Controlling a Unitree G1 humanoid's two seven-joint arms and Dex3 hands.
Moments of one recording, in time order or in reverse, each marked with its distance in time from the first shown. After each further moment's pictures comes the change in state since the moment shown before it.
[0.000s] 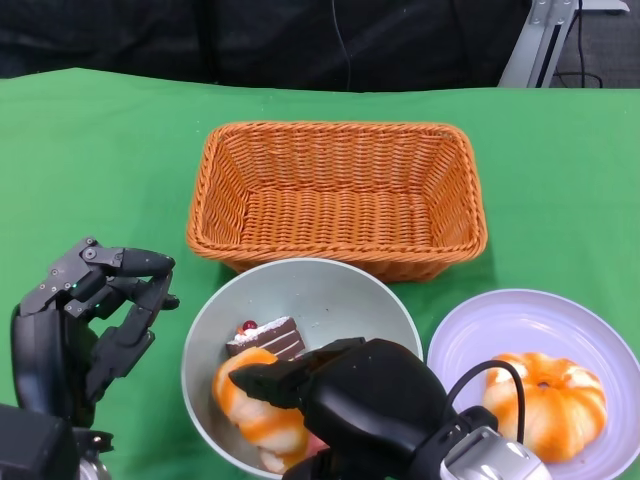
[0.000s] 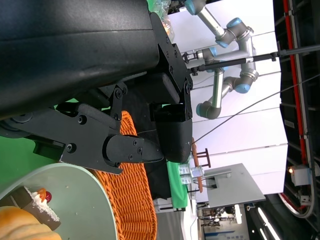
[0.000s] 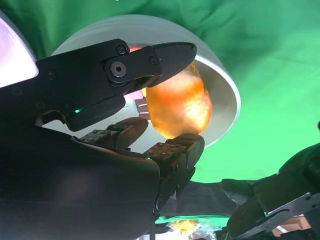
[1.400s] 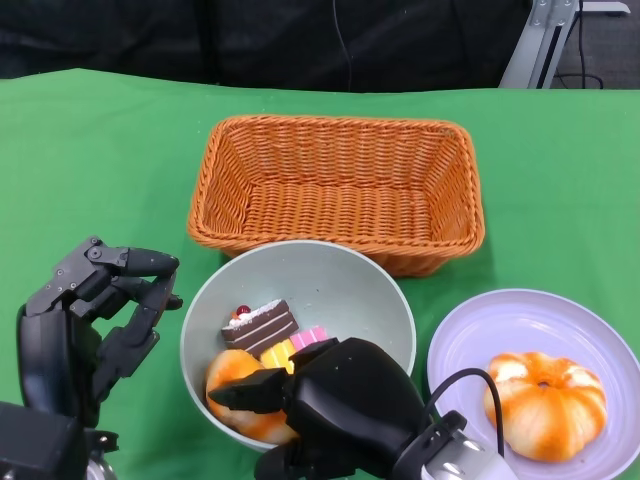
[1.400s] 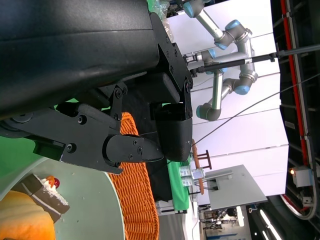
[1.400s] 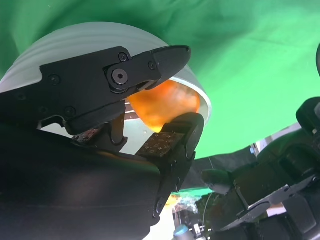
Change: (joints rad) left arm 0.000 -0.006 -0.008 0.003 0.032 -0.008 0.026; right arm -0.087 0.017 0.036 0.300 0.098 -0.159 -0.377
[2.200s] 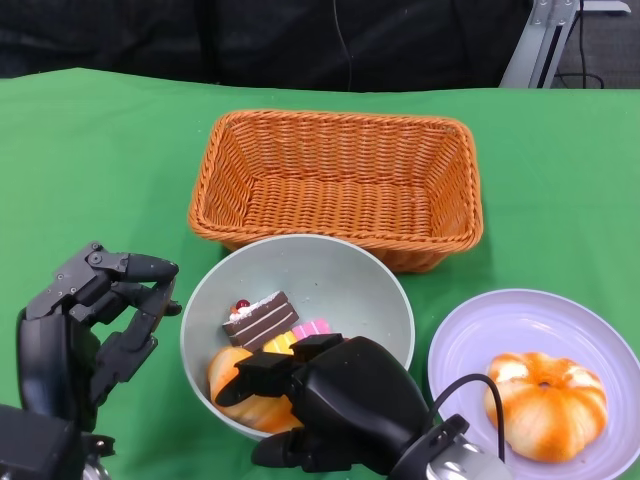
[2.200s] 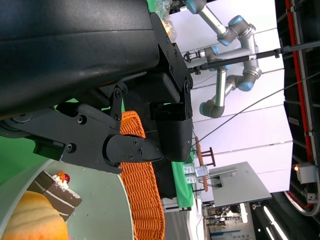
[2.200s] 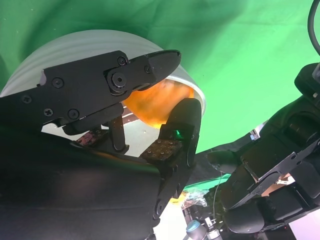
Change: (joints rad) left arm 0.000 0.016 -0.002 0.030 -0.016 -0.015 -0.016; right arm 0.014 0.017 -0.023 0.022 0.106 -0.015 -0.059
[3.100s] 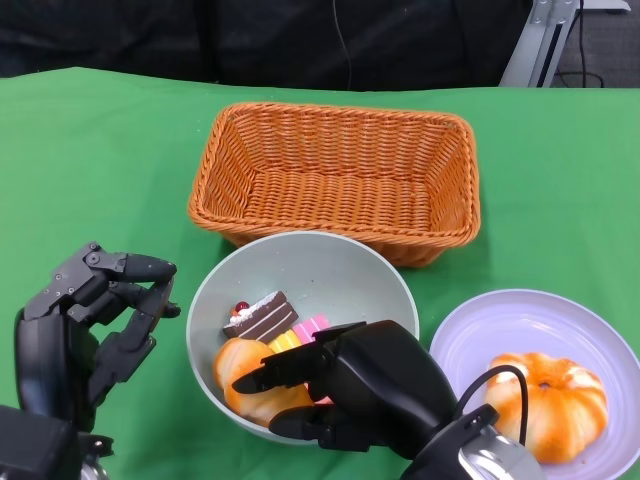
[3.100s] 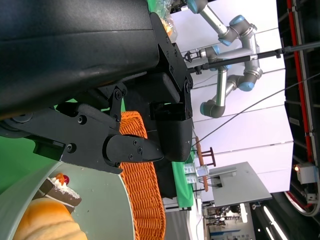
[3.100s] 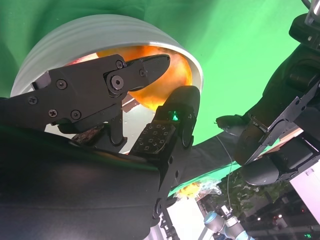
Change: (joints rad) left arm 0.000 0.003 0.001 0.002 -0.004 0.000 -0.004; right arm 0.053 -0.008 -0.073 -0.130 0.084 0.029 0.074
